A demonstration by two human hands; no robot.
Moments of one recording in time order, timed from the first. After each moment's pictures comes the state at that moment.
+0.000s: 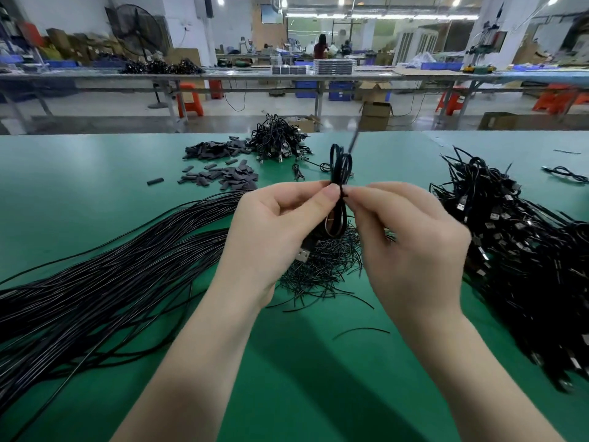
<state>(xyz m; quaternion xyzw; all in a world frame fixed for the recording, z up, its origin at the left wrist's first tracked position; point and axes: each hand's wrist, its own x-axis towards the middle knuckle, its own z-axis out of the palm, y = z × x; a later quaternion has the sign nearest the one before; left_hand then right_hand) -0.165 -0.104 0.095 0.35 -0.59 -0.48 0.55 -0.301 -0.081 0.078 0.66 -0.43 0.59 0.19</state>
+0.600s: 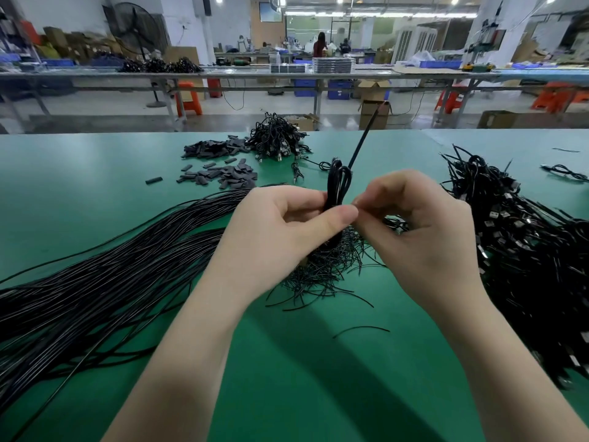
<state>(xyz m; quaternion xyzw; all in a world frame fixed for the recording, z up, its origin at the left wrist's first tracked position) -0.153 -0.105 0.098 0.37 -0.72 -0.38 0.46 -0.320 -0.085 0.086 0.71 -0.39 0.59 -0.03</state>
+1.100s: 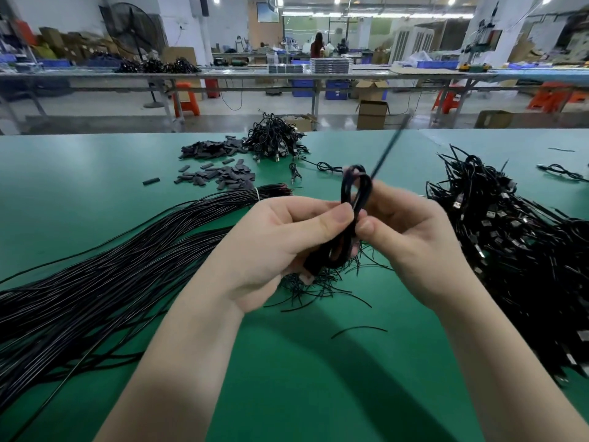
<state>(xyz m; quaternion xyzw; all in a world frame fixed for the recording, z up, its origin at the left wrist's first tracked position) -0.155 -0.102 0.099 0.29 -0.62 -0.61 0.40 -0.330 -0.094 0.077 0.65 -0.26 0.59 -0.40</state>
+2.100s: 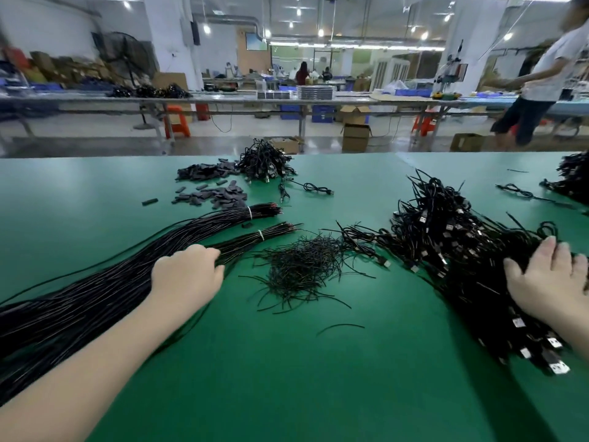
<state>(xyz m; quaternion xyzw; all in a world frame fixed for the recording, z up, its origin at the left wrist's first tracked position) -0.068 -0.153 0.033 0.66 -0.74 0.09 0.07 -0.575 -0.069 -0.002 0.37 -0.91 0.20 0.05</state>
